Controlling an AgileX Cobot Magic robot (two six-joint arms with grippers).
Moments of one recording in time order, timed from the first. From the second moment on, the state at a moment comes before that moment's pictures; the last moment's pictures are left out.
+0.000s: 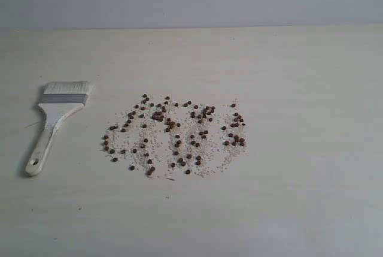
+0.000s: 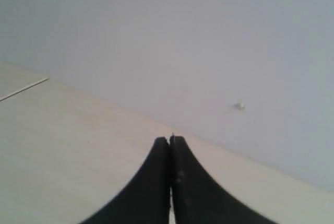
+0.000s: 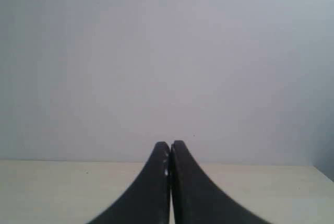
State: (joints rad) left arm 0.09 0.13 0.00 0.09 -0.06 -0.48; right arm -0.02 0.01 -0.02 -0.10 -0.04 0.04
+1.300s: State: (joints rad) left arm 0.08 1.45 -1.12 0.00 0.96 0.12; right arm -0.02 0.01 -0.02 -0.10 -0.04 0.04
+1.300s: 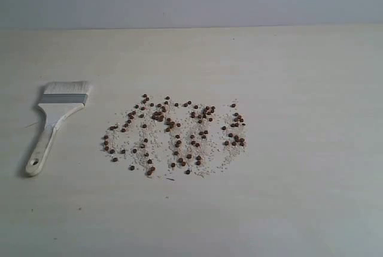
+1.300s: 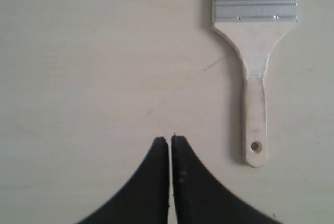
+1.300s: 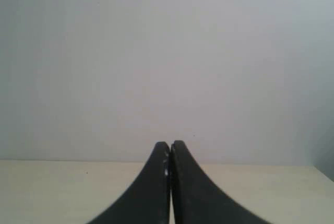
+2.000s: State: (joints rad) left arm -0.15 1.93 -1.21 -0.11 0.84 0.01; right arm -0.02 0.01 -0.02 -0.10 -0.04 0.04
